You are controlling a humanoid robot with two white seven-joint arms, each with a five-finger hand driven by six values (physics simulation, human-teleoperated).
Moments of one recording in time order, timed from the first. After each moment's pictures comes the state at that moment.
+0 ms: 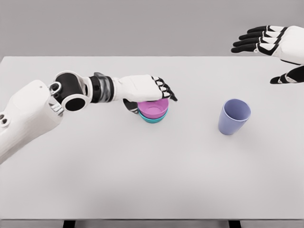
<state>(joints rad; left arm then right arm) -0.90 0.49 -0.94 -1.56 -0.51 -0.29 -0.61 -0.55 -1.09 0.25 -1.75 -0.05 -0.61 0.61</state>
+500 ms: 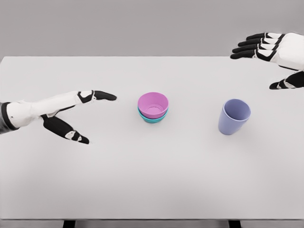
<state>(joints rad) -0.40 0.92 -0.53 -1.68 0.43 -0.57 -0.61 -0.52 -1.10 0.26 -1.75 -0.05 -0.61 0.61</state>
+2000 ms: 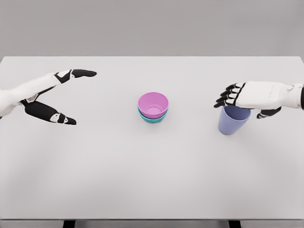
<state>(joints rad) -0.34 0.88 -0.34 -1.64 0.40 -0.57 -0.61 -0.72 -1.03 0.74 -1.61 0.37 -0.61 0.61</state>
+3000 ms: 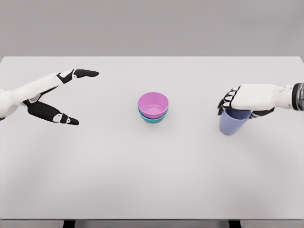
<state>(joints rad) -0.34 0.86 -0.34 -1.64 0.40 -0.57 -0.61 -0.76 -0.99 0.80 -1.55 0.40 -0.61 0.61</state>
